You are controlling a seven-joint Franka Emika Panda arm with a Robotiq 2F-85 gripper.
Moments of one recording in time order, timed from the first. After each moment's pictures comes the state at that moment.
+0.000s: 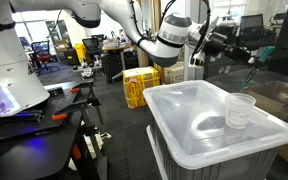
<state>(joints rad) 0.80 1.47 -1.17 -1.77 -0.04 3.13 1.25</state>
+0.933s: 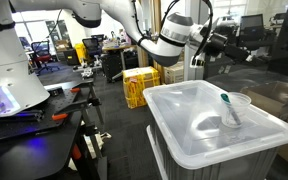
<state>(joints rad) 0.78 1.47 -1.17 -1.74 -0.11 3.14 1.34</state>
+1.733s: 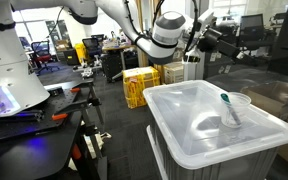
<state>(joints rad) 0.85 1.41 -1.14 -1.88 0.15 3.15 1.11</state>
